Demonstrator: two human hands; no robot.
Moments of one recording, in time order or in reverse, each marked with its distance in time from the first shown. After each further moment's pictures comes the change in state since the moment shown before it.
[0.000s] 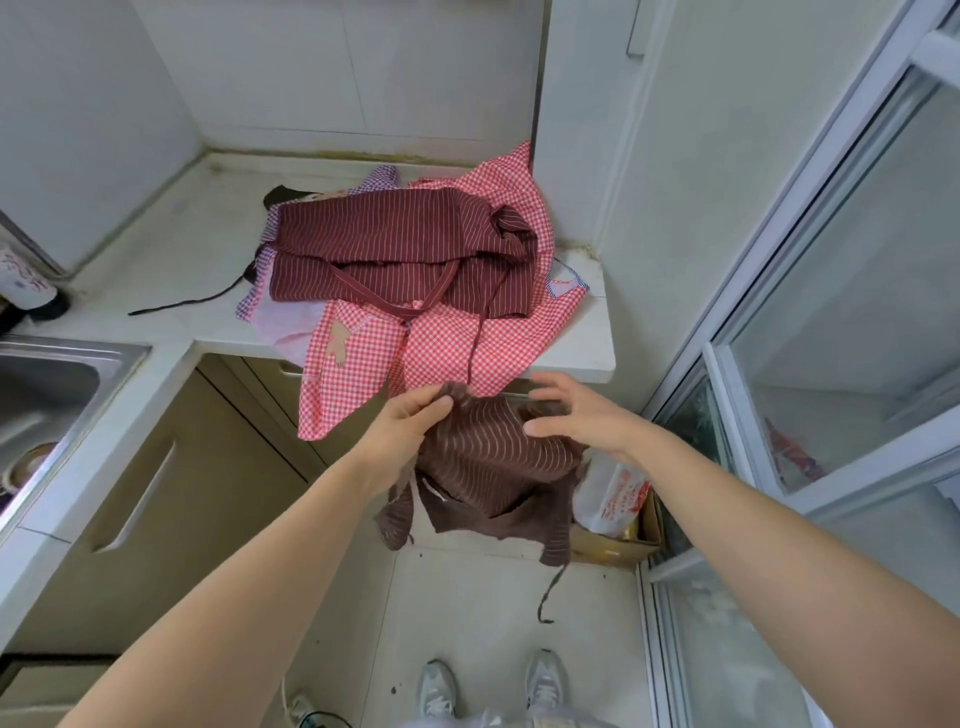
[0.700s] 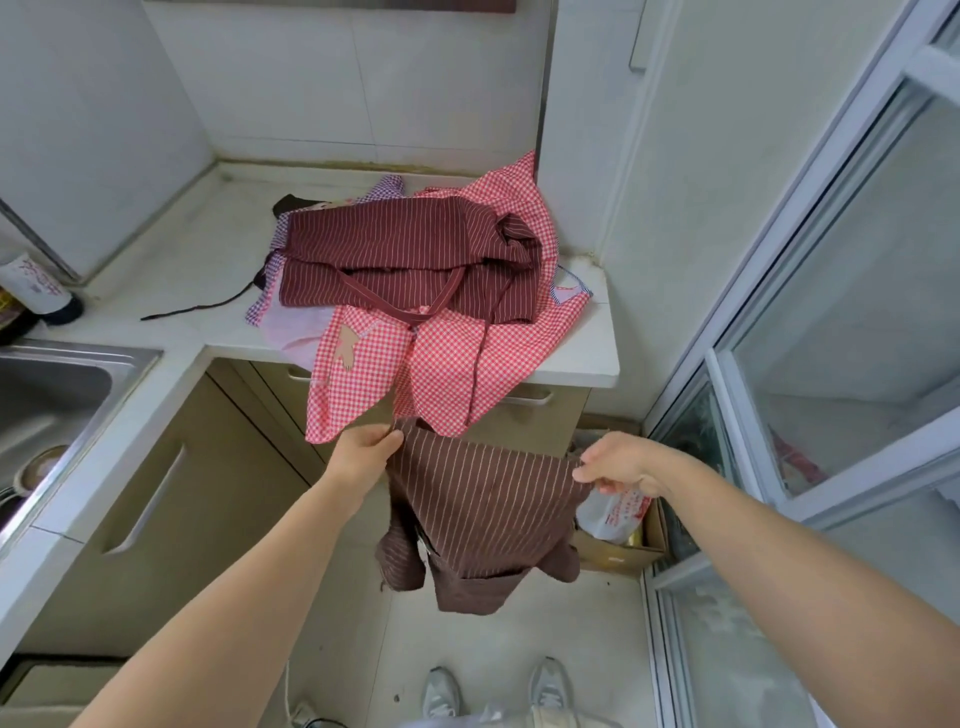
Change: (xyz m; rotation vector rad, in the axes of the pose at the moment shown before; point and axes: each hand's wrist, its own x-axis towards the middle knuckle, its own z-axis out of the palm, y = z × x) left_hand -0.024 -0.017 -0.037 0.305 0.339 -0.141; right_hand -0.010 0.037 -0.004 -0.192 -0.005 0.411
